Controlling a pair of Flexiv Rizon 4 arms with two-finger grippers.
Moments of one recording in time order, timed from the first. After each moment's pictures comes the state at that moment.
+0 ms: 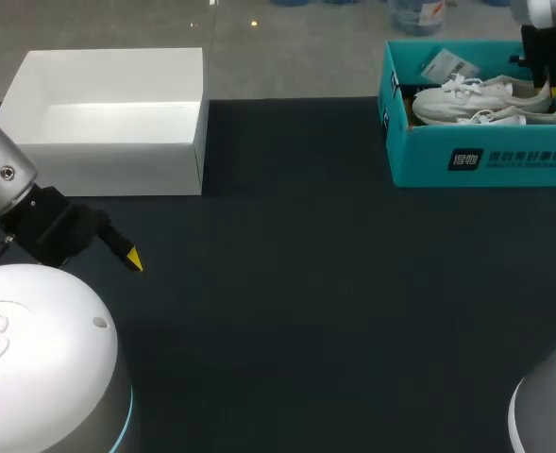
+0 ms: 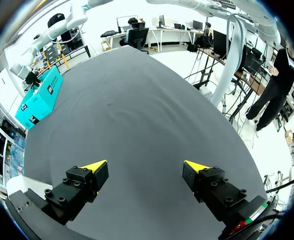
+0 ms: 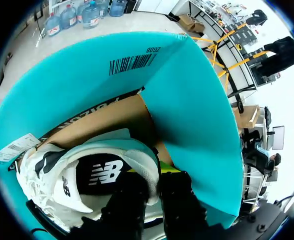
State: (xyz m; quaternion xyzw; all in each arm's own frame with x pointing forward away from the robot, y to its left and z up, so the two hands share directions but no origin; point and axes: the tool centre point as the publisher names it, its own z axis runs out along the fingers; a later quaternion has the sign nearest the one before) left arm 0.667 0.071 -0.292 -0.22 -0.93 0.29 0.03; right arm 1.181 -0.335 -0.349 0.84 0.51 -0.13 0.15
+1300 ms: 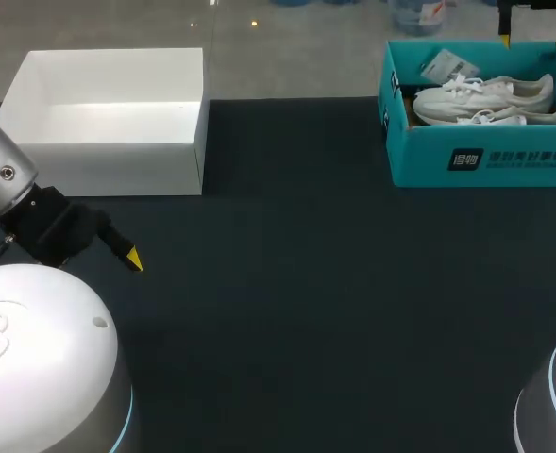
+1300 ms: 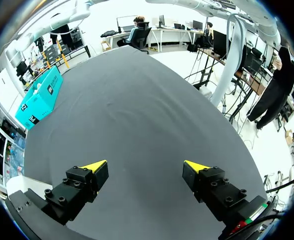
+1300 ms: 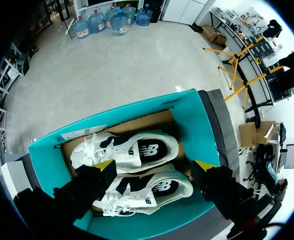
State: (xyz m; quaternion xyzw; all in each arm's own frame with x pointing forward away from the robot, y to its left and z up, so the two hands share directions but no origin) left arm 0.667 0.071 -0.291 -0.22 -0.93 0.29 0.03; right arm 1.198 -0.266 -0.233 0.81 0.57 -0.04 0.12
